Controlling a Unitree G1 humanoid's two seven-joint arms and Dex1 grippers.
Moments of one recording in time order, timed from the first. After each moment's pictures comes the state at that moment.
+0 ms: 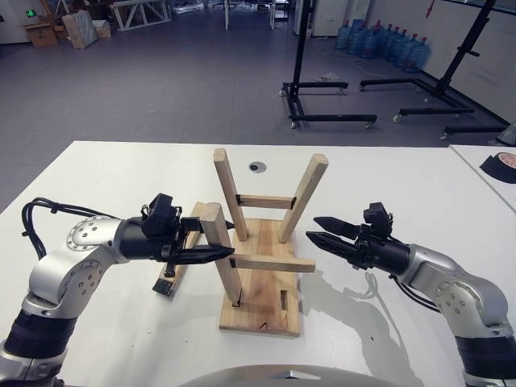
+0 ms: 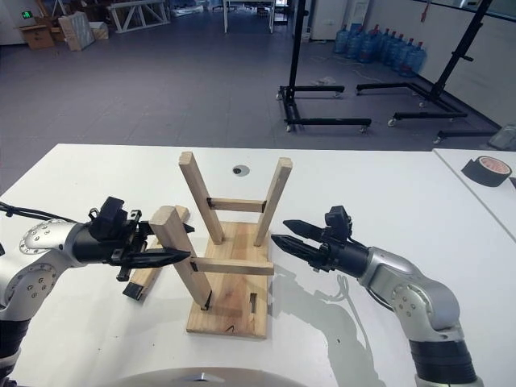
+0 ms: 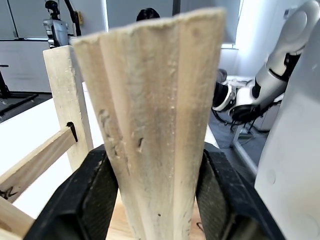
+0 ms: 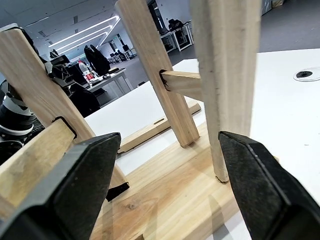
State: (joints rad) left arm -0.12 0.75 -0.01 -0.40 -0.77 0.40 -1.21; right arm 0.01 -0.59 -0.13 -0.30 0.89 0.70 0.84
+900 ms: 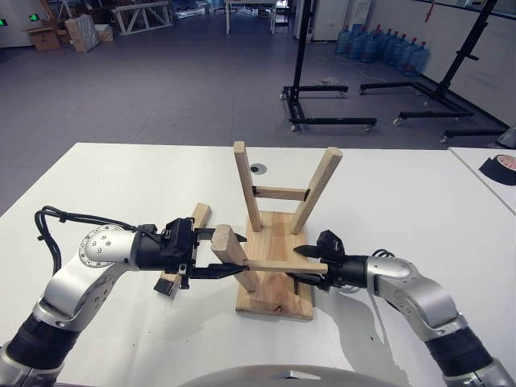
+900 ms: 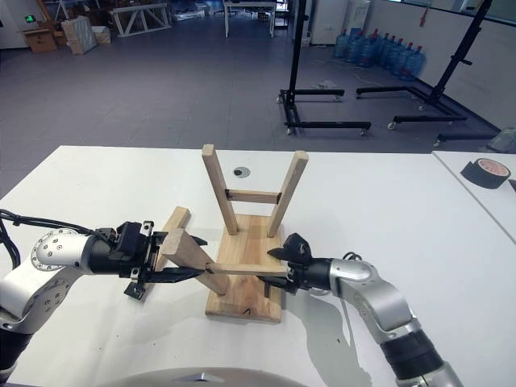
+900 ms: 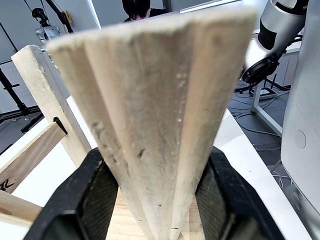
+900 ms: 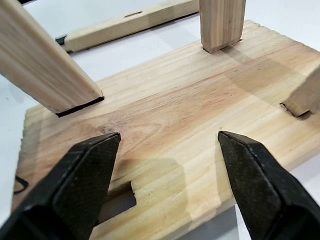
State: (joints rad) left arm -0.08 0.81 -0.18 -0.41 -0.64 0.14 -1.14; right arm -0.04 -0.60 0.25 -0.19 0.37 0.50 0.81
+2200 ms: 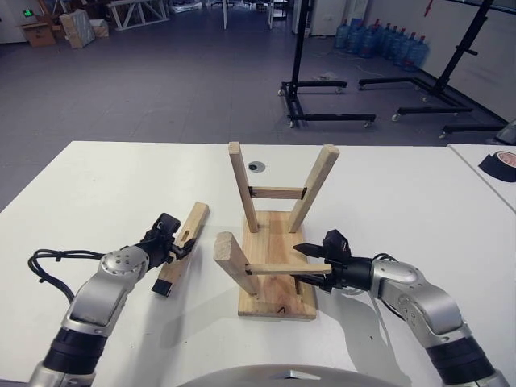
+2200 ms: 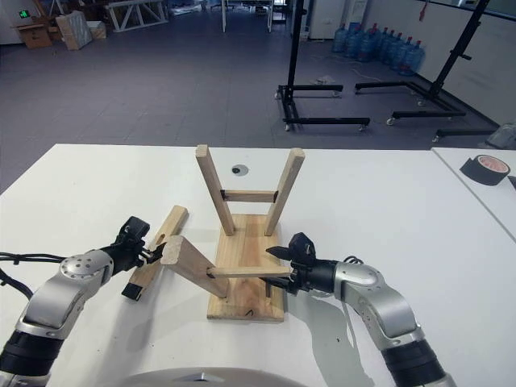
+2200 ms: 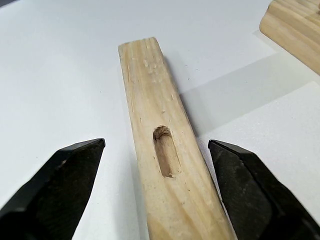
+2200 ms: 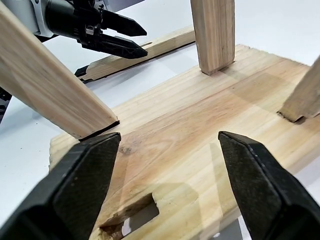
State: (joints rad) left arm -0.04 0.52 -0.06 -0.23 -0.19 0.75 -0.37; right arm 0.03 -0.55 0.14 -0.23 0.48 0.52 0.87
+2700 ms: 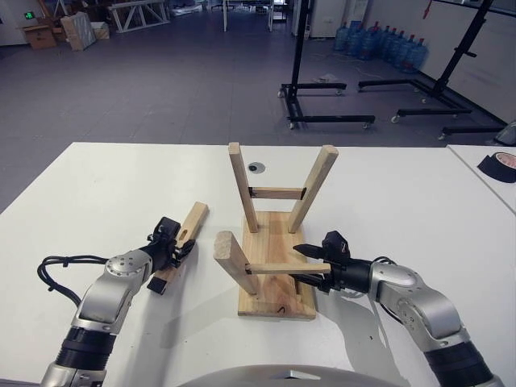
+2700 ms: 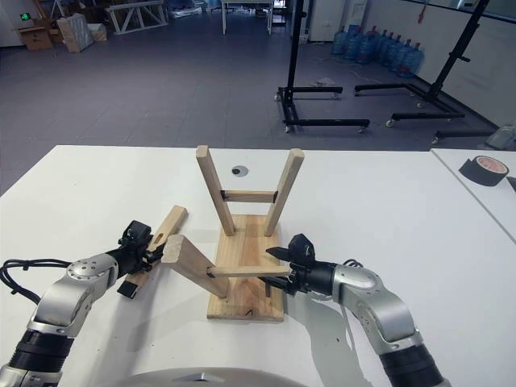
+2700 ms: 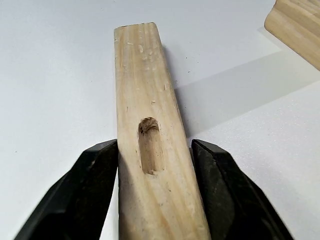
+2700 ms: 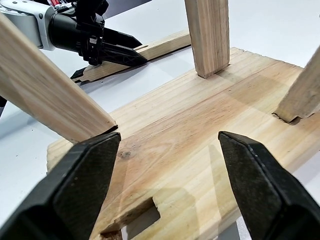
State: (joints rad) left arm -0.03 0.50 -0.06 -0.14 -0.17 0.66 -0.40; right arm 0.05 -0.53 0.13 -0.25 0.47 0.52 0.83
